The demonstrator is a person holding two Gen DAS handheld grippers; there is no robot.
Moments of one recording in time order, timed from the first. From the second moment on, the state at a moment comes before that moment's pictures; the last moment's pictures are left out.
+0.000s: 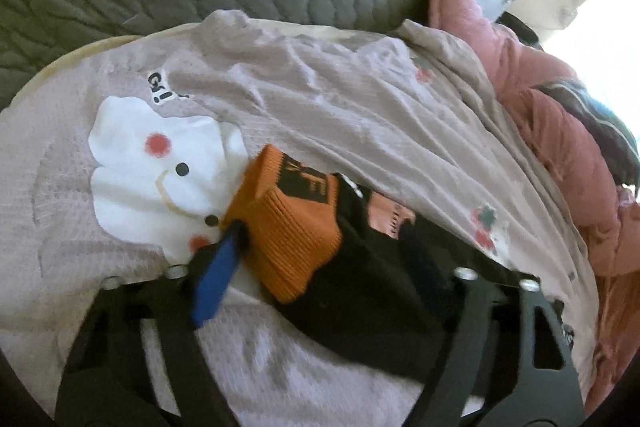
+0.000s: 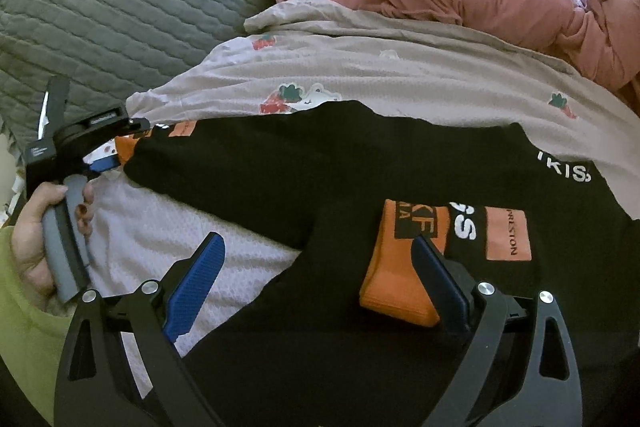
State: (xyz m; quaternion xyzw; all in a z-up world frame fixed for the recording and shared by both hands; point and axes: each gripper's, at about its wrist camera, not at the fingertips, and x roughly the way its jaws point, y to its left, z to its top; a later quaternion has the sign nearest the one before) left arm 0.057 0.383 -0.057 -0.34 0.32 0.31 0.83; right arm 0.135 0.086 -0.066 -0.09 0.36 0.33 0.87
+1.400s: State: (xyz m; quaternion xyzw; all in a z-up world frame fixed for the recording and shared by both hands) left arm 0.086 0.154 0.003 -0.14 0.28 -0.02 0.95; right arm 0.156 -0.092 -0.056 0.08 0.37 0.21 0.90
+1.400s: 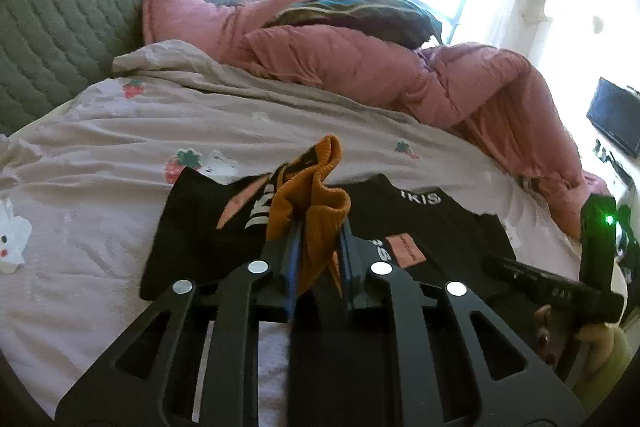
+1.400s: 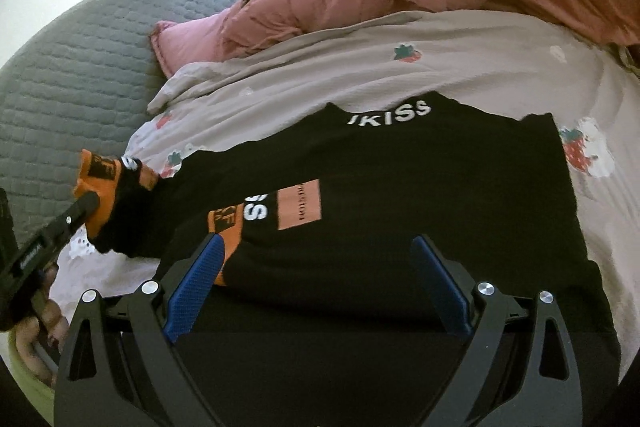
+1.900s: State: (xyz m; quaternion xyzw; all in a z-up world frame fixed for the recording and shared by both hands) left arm 0.084 0.179 -0.001 -0.15 0.27 0.02 0.95; right arm 0.147 -0.060 -0.061 0.07 0.39 0.25 0.88
